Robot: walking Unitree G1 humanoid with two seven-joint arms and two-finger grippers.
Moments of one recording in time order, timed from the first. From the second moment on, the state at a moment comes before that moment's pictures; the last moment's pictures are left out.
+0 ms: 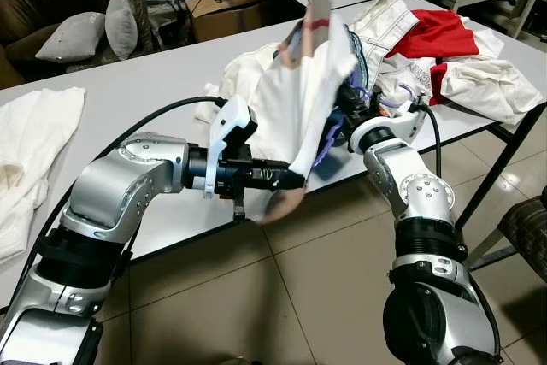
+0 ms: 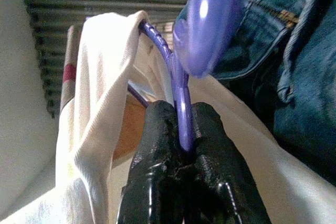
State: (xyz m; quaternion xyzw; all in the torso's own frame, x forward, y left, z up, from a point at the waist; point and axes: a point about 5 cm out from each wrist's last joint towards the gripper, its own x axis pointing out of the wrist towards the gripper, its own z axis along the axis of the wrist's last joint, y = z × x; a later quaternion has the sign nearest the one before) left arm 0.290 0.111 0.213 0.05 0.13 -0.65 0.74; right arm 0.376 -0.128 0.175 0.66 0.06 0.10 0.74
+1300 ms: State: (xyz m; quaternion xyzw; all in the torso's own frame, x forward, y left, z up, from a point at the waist) left arm 0.303 0.102 0.211 0.01 0.11 -0.62 0.77; right arm 0.377 -0.134 0.194 0.64 0.00 0.09 0.76
